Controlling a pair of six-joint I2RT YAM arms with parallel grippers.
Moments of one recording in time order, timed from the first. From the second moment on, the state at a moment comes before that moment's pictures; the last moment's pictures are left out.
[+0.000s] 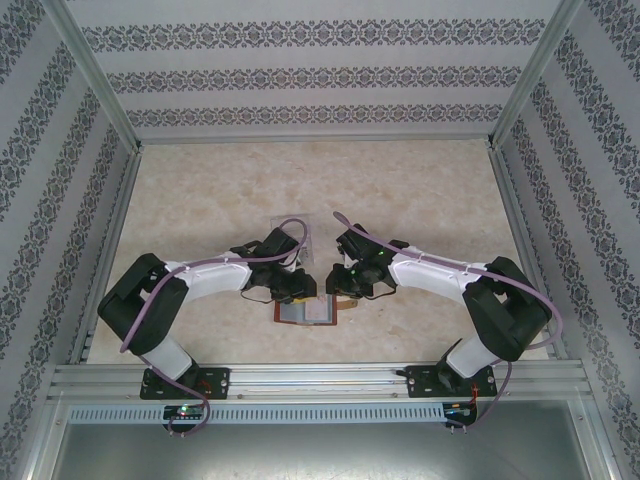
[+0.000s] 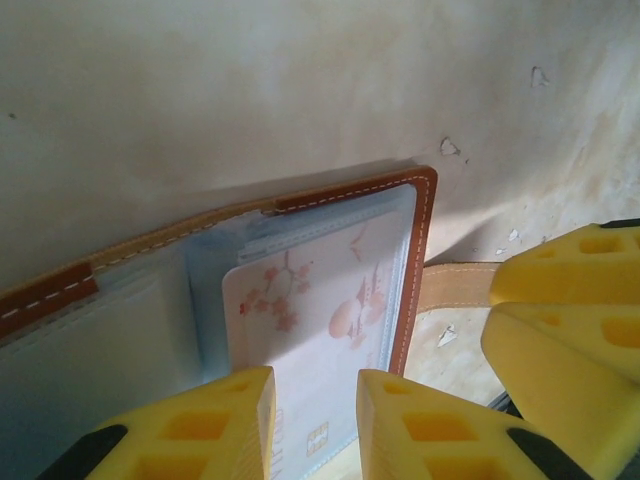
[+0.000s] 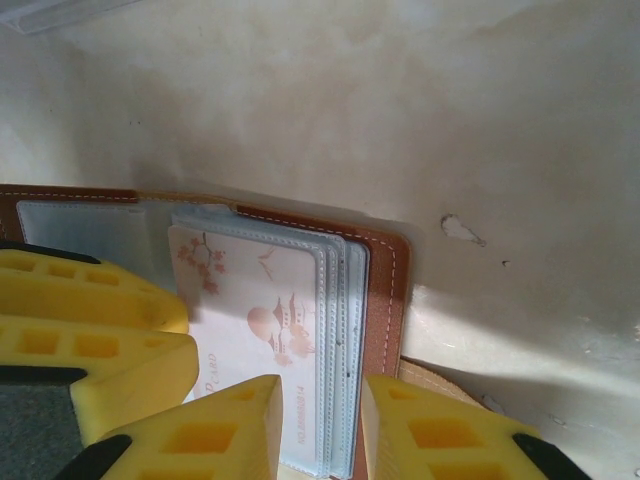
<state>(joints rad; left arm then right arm) -0.66 1.62 0.81 -0.30 0.50 -0.84 0.72 1.55 0.86 -0.47 -0.34 0.81</state>
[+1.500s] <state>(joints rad) -0.65 1.62 0.81 -0.32 0.48 -0.83 0.76 1.67 0.86 -0.36 -0.39 0.86</state>
